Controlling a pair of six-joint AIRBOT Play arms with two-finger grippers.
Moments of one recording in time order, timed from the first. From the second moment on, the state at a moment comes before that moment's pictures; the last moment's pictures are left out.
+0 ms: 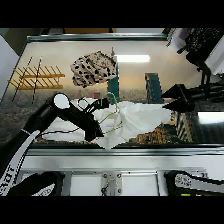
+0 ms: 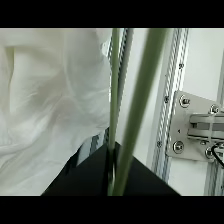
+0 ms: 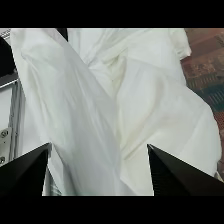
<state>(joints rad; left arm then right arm) -0.42 -1.22 1.00 0.86 -1.41 -0.60 -0.36 -1.42 1.25 -0.44 1.83 0.08</state>
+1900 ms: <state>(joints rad) -0.42 -1.22 1.00 0.86 -1.41 -0.60 -0.23 -1.44 1.19 -0.43 1.84 0.04</state>
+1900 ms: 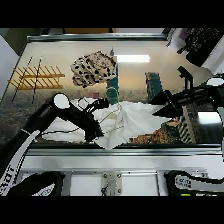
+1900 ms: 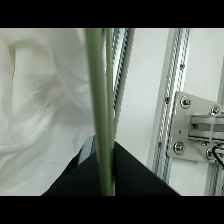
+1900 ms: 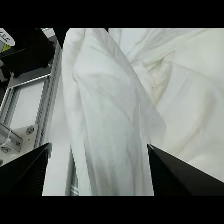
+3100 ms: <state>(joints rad) -0.42 -1.22 1.00 0.86 -1.41 -0.60 -0.39 -1.42 1.19 -0.33 1.80 0.05</state>
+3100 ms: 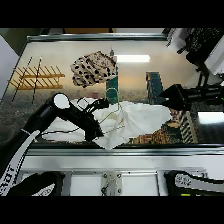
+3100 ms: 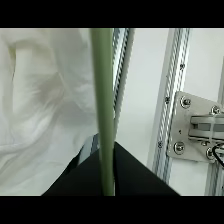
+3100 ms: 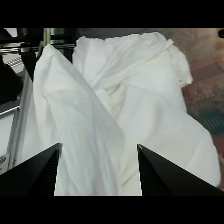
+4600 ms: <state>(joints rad) -0.42 -1.22 1.00 0.87 -1.40 -0.60 -0.28 -1.42 1.06 -0.40 1.75 0.05</state>
